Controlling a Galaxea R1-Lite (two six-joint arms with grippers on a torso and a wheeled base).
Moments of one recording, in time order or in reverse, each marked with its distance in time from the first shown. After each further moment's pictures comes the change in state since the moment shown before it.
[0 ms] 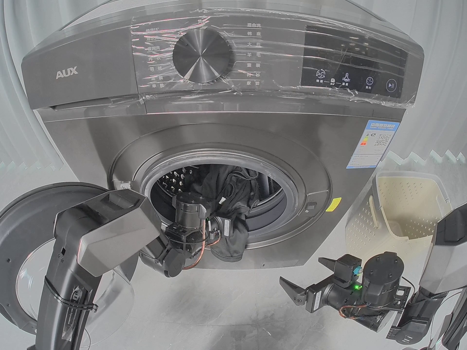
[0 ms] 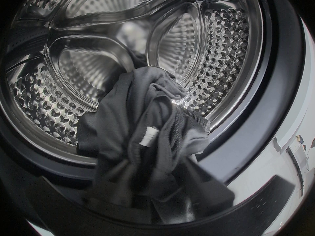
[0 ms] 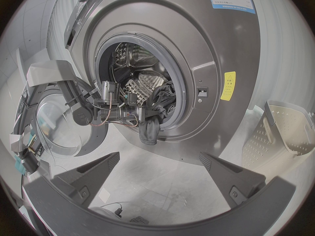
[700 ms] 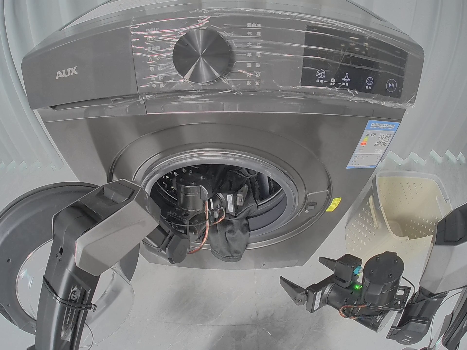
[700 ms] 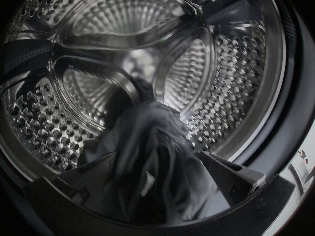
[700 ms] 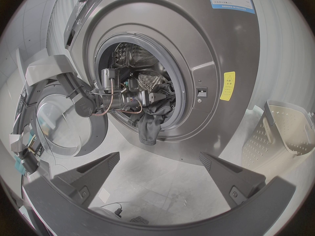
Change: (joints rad) left arm 0.002 -0.013 -0.141 -0.004 0.058 -0.066; right arm -0.001 0.000 0.000 0.000 -0.001 0.000
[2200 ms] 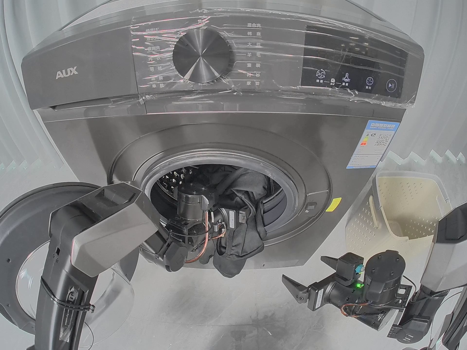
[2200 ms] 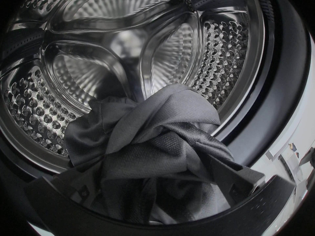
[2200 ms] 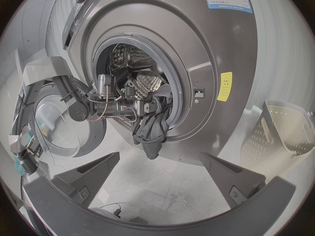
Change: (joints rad) left arm -0.016 -0.024 0.106 0.033 -0.104 0.010; right arm -0.013 -0.004 0.003 0.000 0.000 0.000
